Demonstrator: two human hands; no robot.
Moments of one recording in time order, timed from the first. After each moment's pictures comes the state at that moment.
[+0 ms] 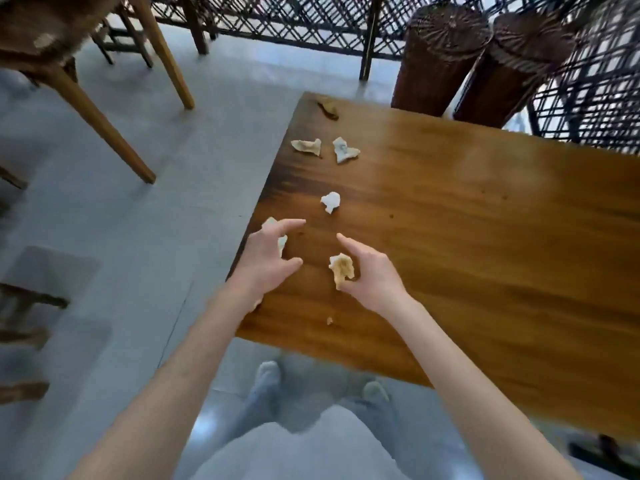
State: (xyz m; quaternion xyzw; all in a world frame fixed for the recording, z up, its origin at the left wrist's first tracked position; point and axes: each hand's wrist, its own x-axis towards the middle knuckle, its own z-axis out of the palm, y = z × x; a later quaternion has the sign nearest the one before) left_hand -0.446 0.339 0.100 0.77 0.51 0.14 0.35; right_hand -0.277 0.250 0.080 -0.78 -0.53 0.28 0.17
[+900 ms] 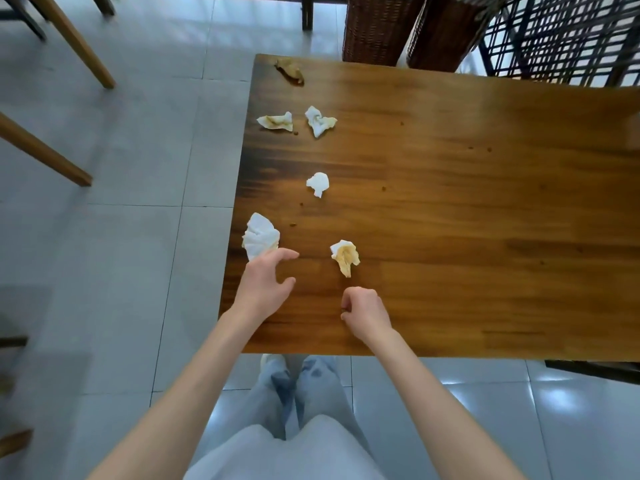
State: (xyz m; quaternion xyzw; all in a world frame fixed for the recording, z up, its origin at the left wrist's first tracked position) left_hand -0.476 0.368 0.011 0.80 0.45 0.07 0.39; right_hand -0.335 0.234 -0.017 -0.86 -0.37 0.35 0.05
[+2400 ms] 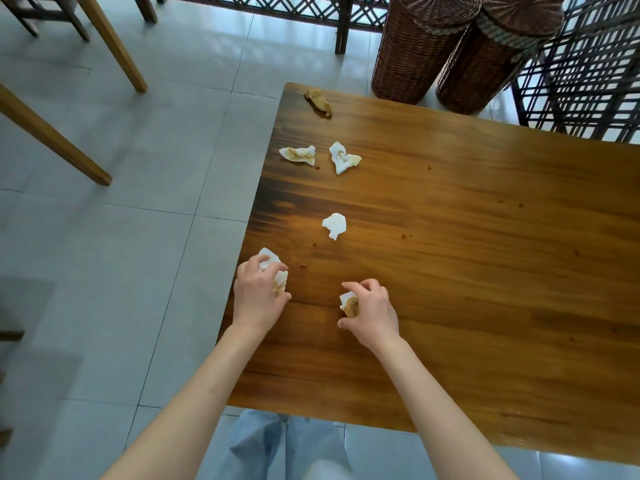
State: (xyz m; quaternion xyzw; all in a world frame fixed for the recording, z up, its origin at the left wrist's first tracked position) left_hand -0.449 0.420 -0.027 0.80 0.54 0.07 0.26; right_hand -0.285 0.305 -0.025 -0.86 -0.41 0.27 0.08
